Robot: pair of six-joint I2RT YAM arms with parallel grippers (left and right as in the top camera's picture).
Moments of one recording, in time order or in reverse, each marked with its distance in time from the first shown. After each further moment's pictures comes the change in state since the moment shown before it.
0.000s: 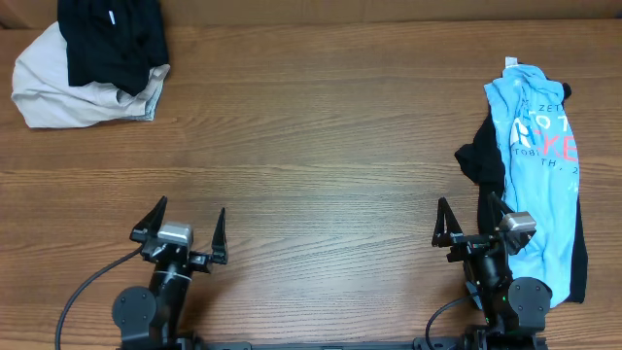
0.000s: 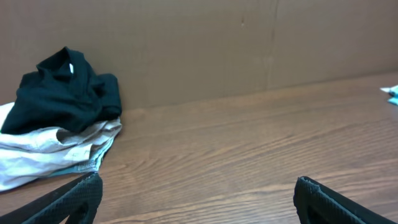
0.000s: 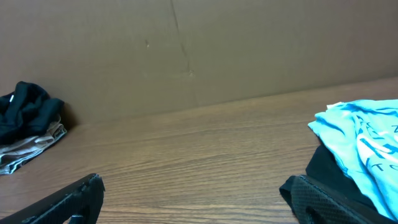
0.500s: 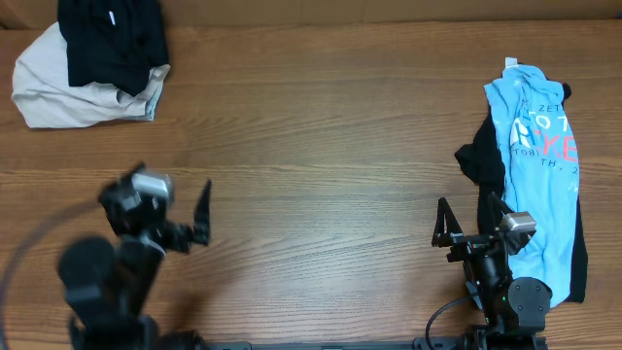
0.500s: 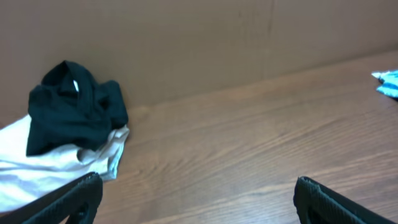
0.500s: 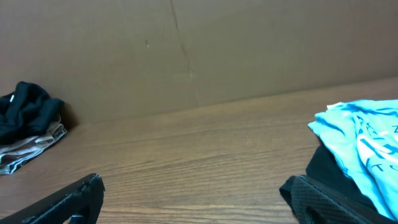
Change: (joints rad) left arm 0.000 0.466 0.597 -0.344 0.014 0.116; right arm 0.000 0.000 0.000 0.001 0.000 0.000
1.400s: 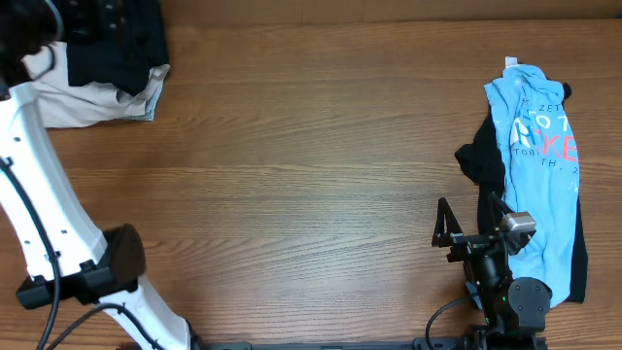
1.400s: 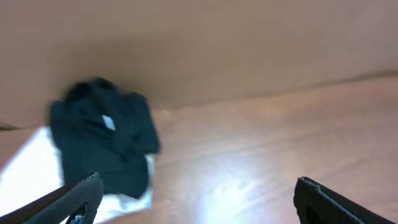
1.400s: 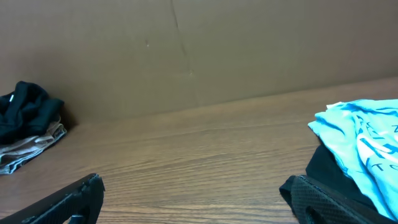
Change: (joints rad) left arm 0.091 1.472 1.997 -0.939 0.061 0.035; right arm 0.000 0.000 0.000 -0.001 0.000 0.000
